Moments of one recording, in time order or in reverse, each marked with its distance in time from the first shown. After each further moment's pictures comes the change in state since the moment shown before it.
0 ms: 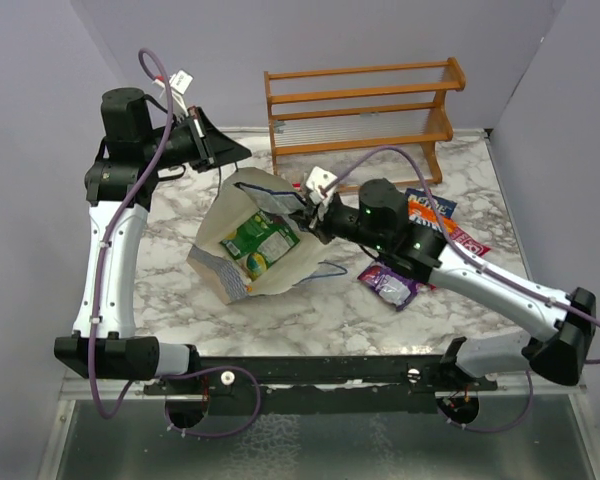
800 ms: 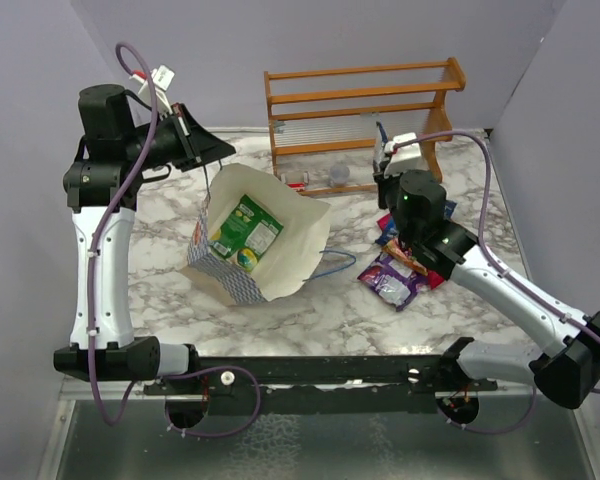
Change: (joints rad) left arm 0.060 -0.006 0.112 -0.182 -0.075 0.106; right arm -0.229 -0.166 -0.156 0.086 0.734 0.105
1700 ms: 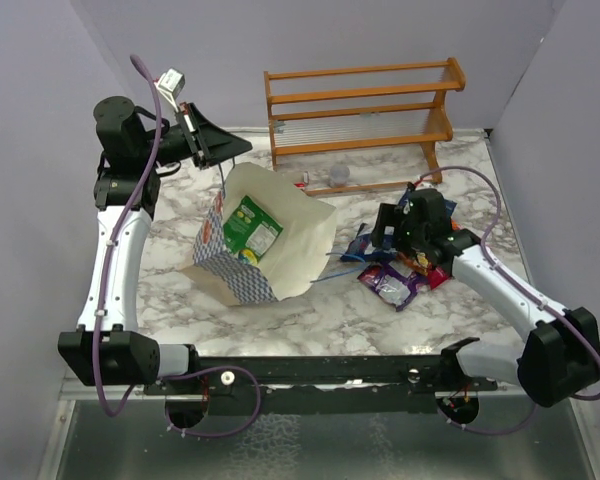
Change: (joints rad) left arm 0.000 -0.020 -0.308 0.635 0.277 -0.512; right arm -0.322 0.039 -0.281 -0.332 -0.534 0.573
